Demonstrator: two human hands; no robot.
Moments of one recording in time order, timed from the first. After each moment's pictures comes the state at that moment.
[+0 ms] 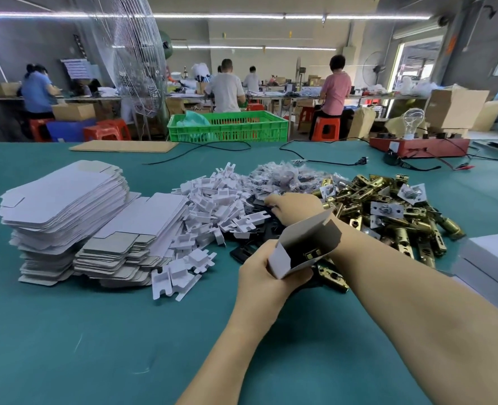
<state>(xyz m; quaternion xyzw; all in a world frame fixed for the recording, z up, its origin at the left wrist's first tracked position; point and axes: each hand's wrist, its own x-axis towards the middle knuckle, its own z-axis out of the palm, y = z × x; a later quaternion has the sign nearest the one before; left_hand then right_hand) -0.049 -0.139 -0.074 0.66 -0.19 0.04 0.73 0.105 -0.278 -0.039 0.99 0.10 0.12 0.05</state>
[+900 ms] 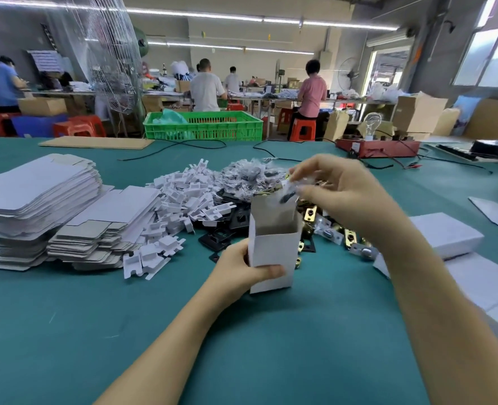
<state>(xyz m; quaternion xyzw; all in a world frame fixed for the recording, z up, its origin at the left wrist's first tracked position) -0.067 -0.141 -0.066 0.70 -0.23 -0.10 0.67 -0.121 -0.315 0.066 0.87 0.14 0.18 -0.43</state>
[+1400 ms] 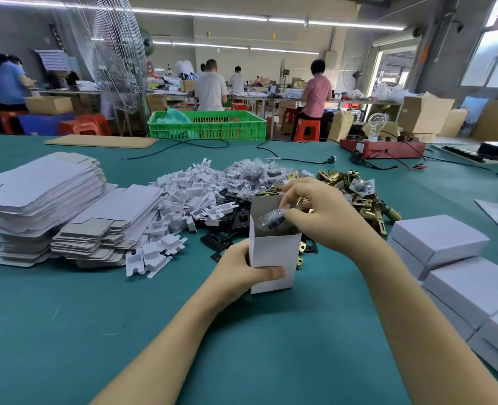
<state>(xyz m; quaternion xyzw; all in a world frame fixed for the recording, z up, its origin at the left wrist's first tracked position) -0.065 -0.141 -0.069 0.68 -0.26 -0.10 0.68 -0.103 -0.302 0.041 0.92 0.12 0.19 -0.31</state>
